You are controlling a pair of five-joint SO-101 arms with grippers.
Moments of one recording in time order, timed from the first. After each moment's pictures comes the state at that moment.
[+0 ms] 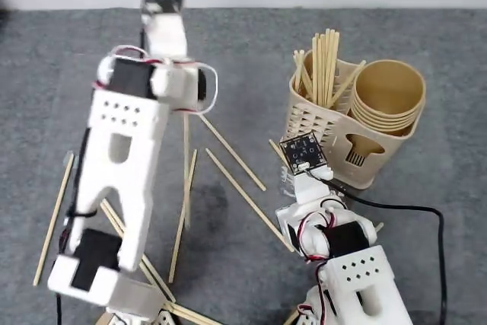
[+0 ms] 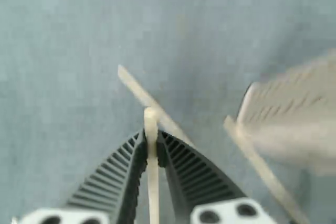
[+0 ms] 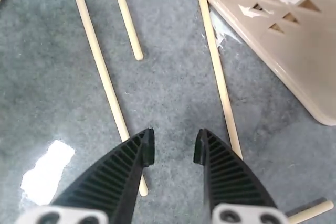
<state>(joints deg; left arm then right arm) 10.7 1.2 -22.6 88.4 20.4 -19.5 -62.2 71.6 61.4 2.2</state>
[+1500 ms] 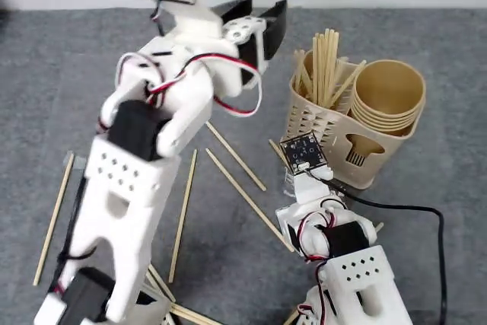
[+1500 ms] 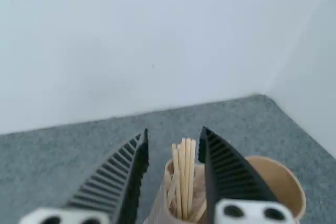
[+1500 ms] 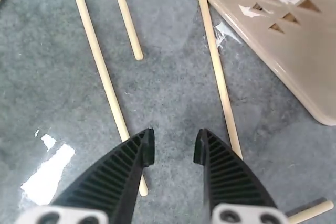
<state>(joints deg) 25.1 -12.6 -18.4 60.8 21.8 -19.5 -62.2 71.6 61.4 2.2</state>
